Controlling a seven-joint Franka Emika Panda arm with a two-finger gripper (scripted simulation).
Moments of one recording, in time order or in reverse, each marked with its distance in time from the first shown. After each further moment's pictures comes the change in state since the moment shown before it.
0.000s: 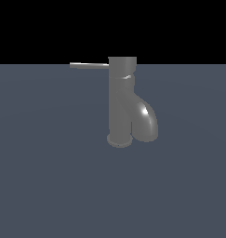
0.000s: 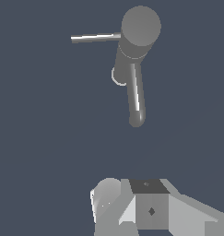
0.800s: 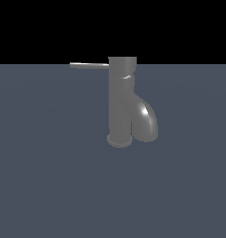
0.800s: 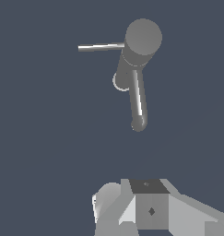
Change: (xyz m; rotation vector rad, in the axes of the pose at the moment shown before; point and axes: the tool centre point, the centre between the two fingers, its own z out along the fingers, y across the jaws) arm 0.003 -0.013 -0.009 -0.011 0.038 0.004
